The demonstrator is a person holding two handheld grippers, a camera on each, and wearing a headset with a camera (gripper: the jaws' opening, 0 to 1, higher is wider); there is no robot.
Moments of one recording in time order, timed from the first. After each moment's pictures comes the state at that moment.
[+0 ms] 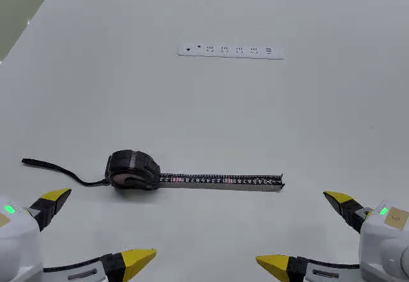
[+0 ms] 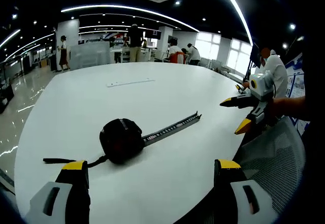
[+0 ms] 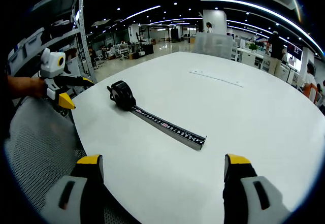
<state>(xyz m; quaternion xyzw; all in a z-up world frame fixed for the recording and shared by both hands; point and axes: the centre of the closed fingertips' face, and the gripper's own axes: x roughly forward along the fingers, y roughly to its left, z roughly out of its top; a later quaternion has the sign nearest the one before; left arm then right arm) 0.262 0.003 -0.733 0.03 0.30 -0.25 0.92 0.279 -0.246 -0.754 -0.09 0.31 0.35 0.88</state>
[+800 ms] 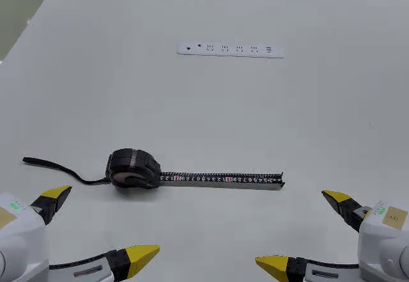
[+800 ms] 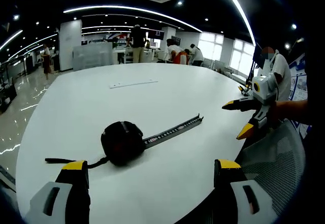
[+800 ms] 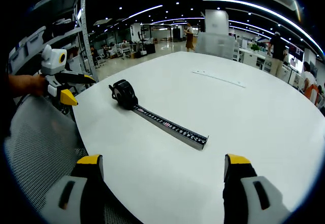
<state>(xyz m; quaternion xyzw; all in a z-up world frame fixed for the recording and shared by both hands) 0.265 0.003 -0.727 0.02 0.30 -0.24 0.92 0.277 -0.243 -0.755 -0.09 0.31 0.36 0.88</state>
